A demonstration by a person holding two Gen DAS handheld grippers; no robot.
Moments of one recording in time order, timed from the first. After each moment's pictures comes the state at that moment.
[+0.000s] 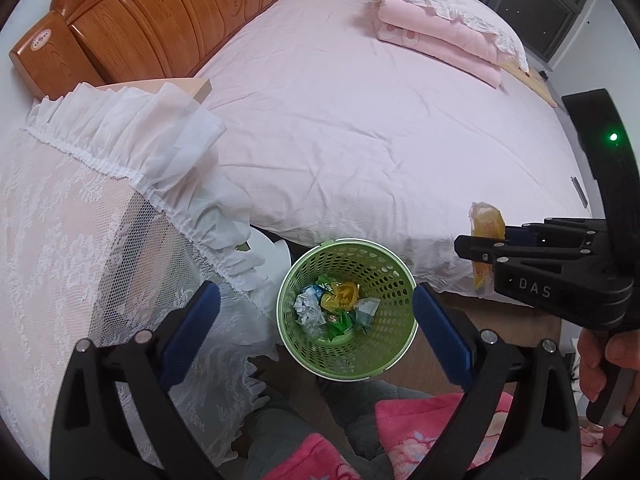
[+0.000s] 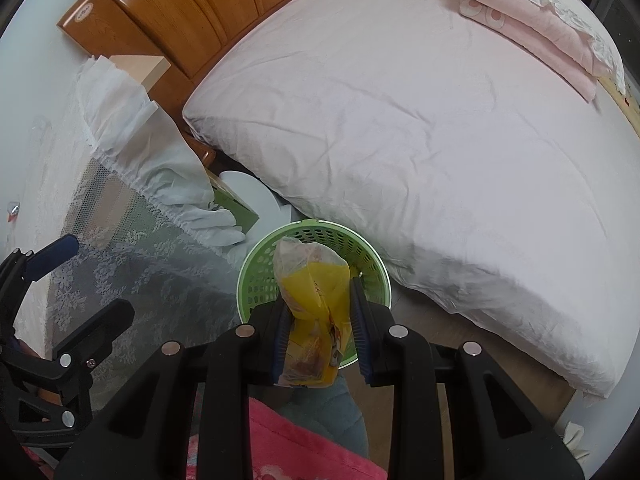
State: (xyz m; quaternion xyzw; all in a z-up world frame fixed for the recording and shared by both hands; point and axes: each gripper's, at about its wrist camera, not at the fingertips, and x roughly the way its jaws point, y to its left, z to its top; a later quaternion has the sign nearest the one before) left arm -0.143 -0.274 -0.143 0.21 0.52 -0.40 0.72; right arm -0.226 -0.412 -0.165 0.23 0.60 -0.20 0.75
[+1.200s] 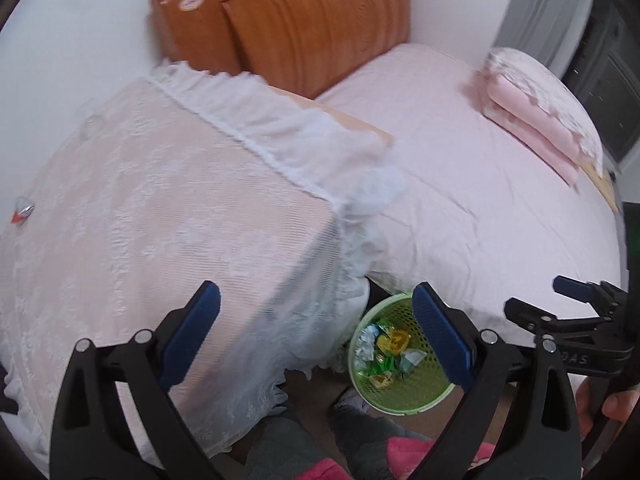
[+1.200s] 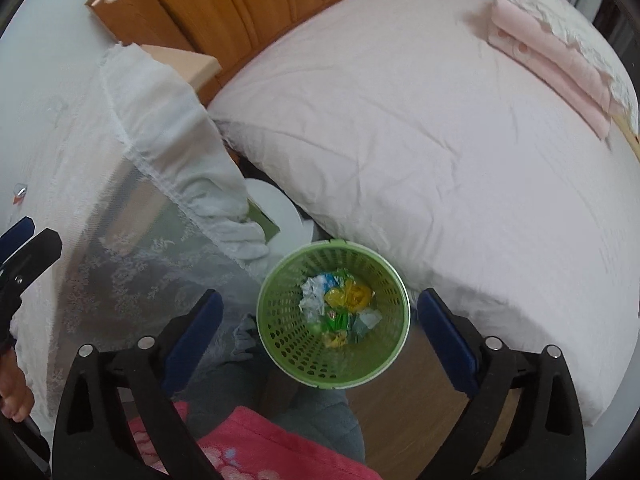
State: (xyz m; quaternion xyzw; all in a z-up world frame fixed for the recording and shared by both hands) left arm -0.063 -0.165 -0.093 0.11 0.51 -0.23 0.82; right arm -0.180 -0.367 -0.137 0.16 0.57 -0.16 0.79
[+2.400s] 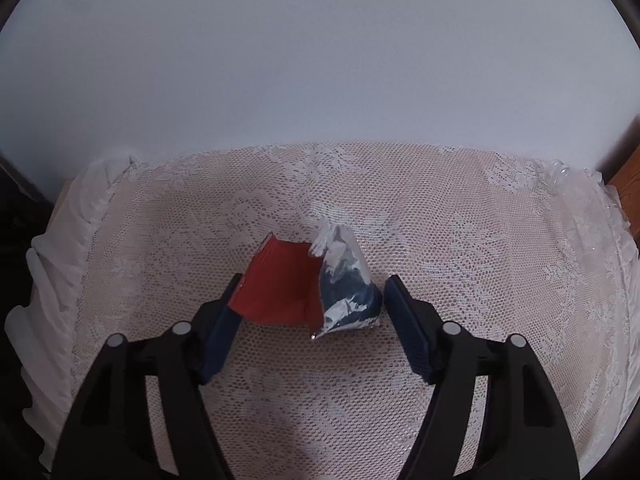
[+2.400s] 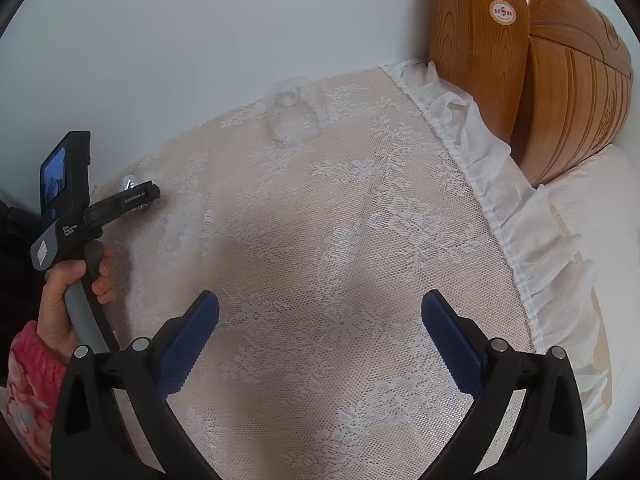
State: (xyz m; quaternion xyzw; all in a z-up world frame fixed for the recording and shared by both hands) left arm 0.305 0.231 -0.196 -0.08 0.51 0.14 0.85; right arm 0.195 -0.056 -0.121 0.02 0.55 0.07 0.83
